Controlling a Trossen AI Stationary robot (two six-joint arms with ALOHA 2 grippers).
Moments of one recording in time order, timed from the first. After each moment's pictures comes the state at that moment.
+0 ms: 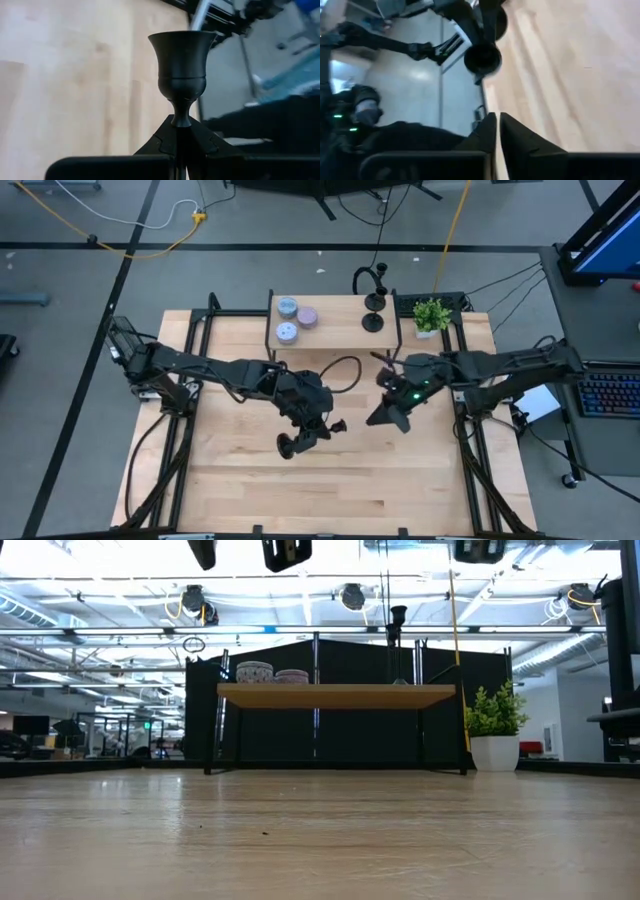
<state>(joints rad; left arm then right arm) -0.14 1.69 1.55 -0.57 0.34 -0.42 0.13 1.16 1.11 -0.45 -0.35 0.84</state>
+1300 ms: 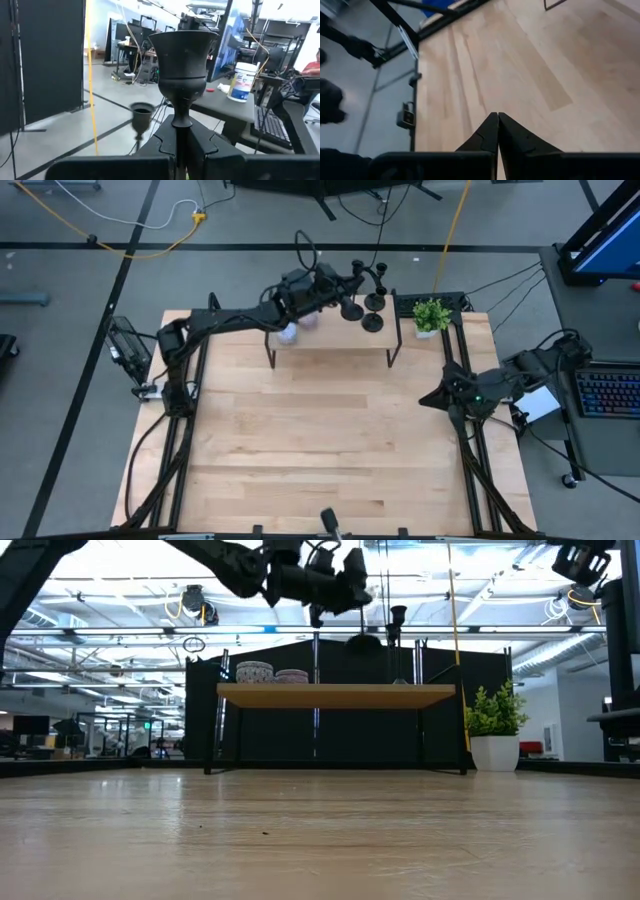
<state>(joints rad) 0.44 1.91 1.55 0.48 -0.02 -0.16 0.45 0.61 0.88 -0.85 0.29 0.76</state>
